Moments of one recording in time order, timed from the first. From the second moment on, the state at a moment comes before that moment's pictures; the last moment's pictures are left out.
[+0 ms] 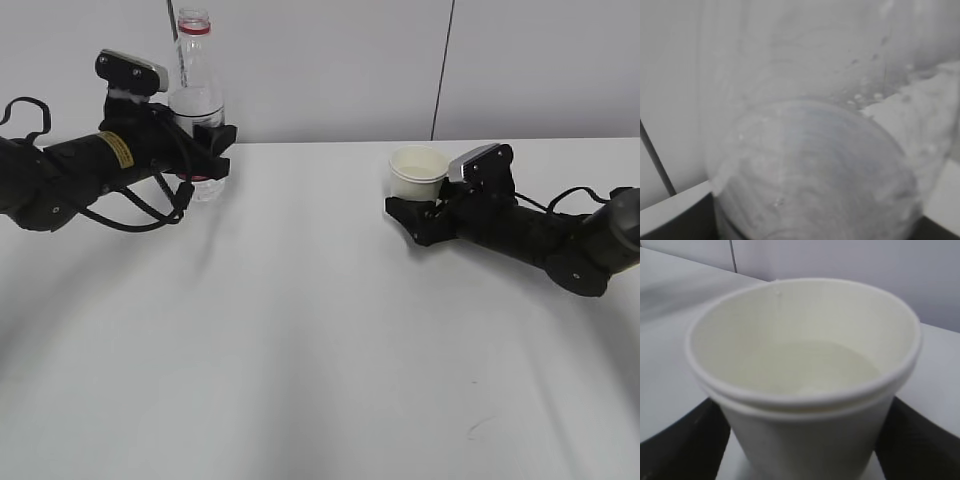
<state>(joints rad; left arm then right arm) -0.20 2.12 -1.20 0.57 -0.73 -0.27 -0.02 2.43 -1.30 -0.77 -0.96 0.35</state>
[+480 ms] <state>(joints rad) -0.20 2.12 -1.20 0.57 -0.73 -0.27 -0.05 2.43 -1.25 -0.76 -0.98 0.35</state>
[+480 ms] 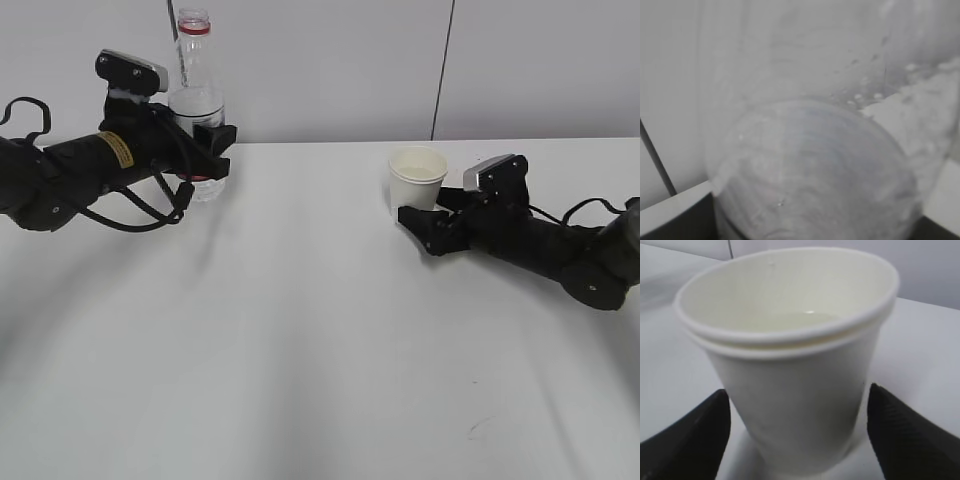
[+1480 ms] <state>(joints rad) -0.20 2.27 -1.21 0.51 -0.92 -0.29 -0.09 2.01 -0.82 -0.86 -1.07 0.40</state>
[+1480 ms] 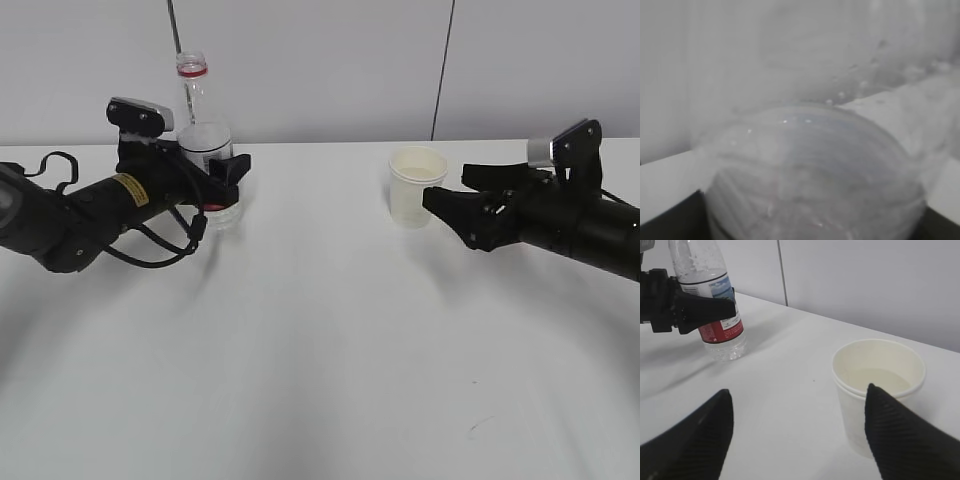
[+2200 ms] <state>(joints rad) -0.19 2.19 -1.00 0.50 -0.91 -0.30 -0.09 2.00 -0.82 -0.90 -1.07 0.45</state>
